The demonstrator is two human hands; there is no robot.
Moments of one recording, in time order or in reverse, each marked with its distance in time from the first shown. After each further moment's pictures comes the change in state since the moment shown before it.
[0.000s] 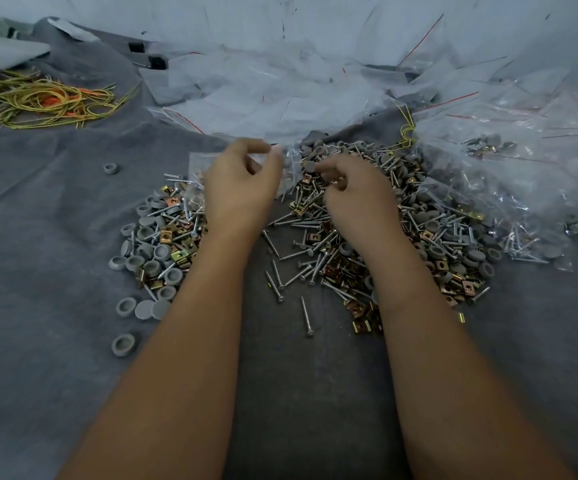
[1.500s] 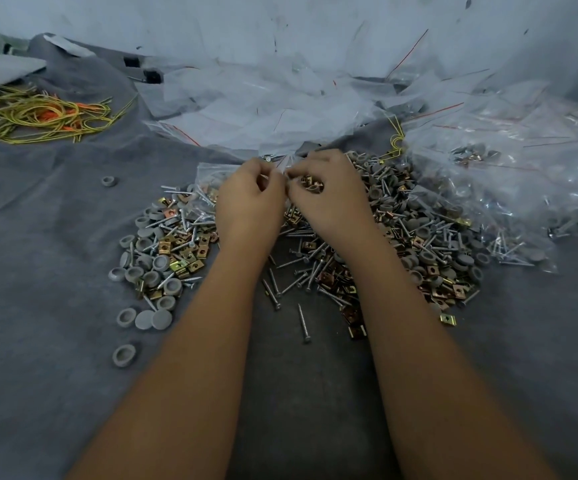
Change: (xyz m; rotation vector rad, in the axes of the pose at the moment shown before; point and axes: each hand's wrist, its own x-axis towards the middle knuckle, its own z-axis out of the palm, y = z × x) left_hand -0.010 0.005 0.011 0.101 -0.019 -0.032; right_hand 0.008 -0.014 0.013 0.134 0.014 -0.132
